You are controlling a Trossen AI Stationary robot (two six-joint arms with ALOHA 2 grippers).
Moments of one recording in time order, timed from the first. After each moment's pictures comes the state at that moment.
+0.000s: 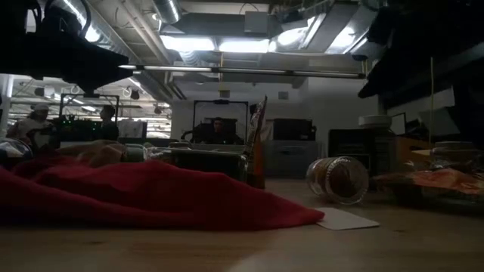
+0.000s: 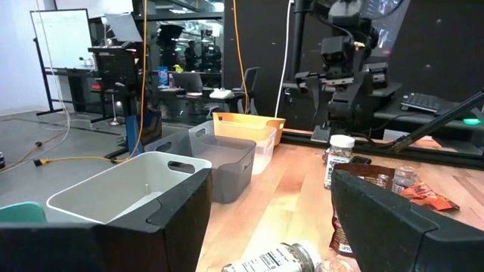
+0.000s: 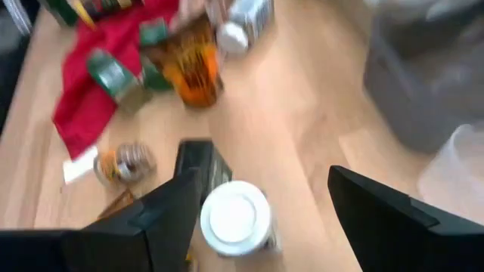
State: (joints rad) left arm -0.04 0.01 0.01 0.06 -0.40 0.00; right arm -0.16 0.81 0.64 -0.52 -0.12 0.18
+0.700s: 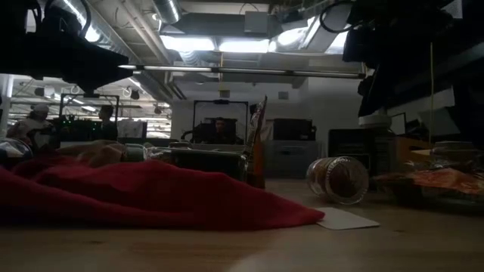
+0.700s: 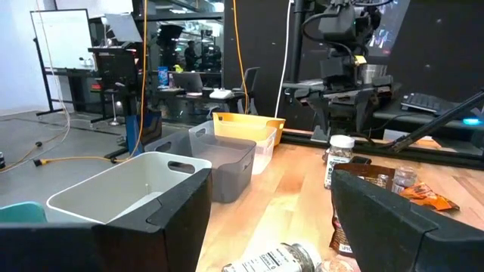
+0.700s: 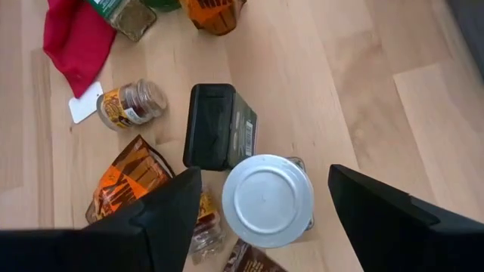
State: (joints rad) left arm -0.04 0.01 0.01 0.06 -0.40 0.00; right arm -0.16 1.11 0.78 -0.66 -0.24 0.14
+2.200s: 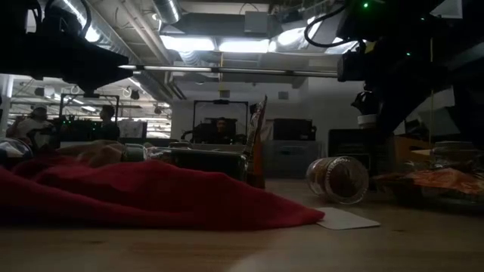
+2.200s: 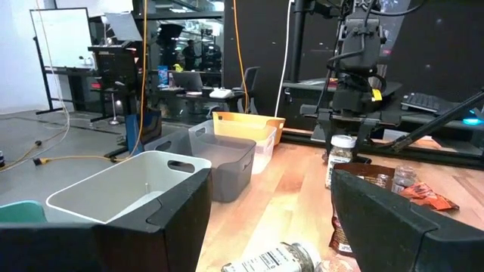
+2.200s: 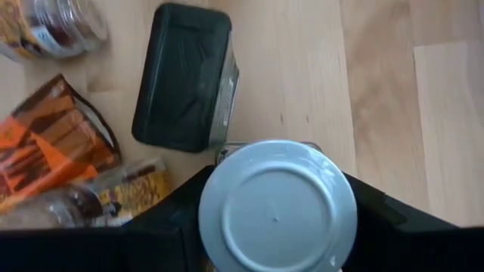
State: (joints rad) left arm -0.04 0.01 0.01 0.06 -0.40 0.00; right arm -0.01 1.30 0.79 -0.66 -0.03 0.08
